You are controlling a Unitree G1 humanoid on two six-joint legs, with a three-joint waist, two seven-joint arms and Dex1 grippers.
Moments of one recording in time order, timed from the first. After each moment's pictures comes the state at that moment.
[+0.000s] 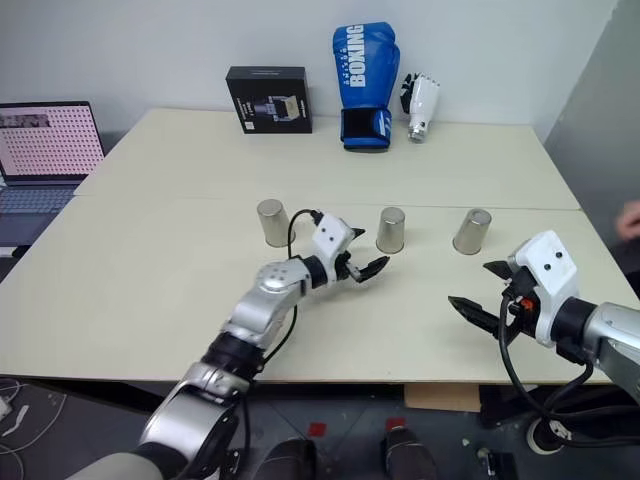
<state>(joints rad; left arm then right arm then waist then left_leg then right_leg) -0.79 0.12 -0.23 0.64 -0.07 0.05 -0.52 -0.04 -0.86 -0.46 -0.77 0.77 1.05 0.56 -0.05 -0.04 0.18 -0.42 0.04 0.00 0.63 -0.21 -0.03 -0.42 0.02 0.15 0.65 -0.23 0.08</state>
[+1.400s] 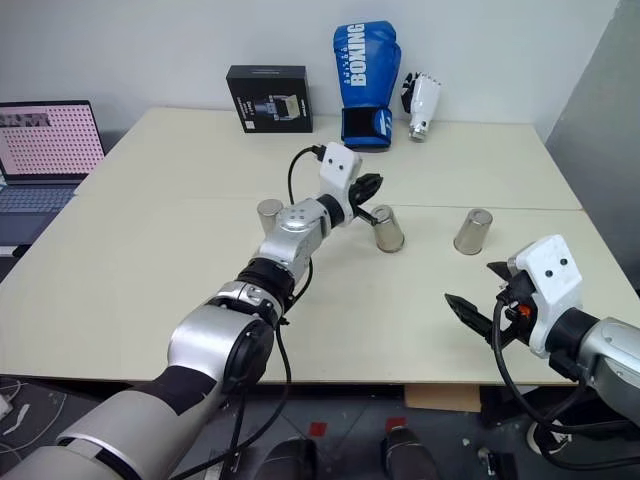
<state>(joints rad) -1.16 0.04 0.04 1.07 -0.03 -0.10 -0.47 -0.01 -0.86 -0.52 -0.88 0.99 1.10 0.28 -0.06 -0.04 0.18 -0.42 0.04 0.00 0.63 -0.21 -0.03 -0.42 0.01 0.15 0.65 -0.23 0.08</state>
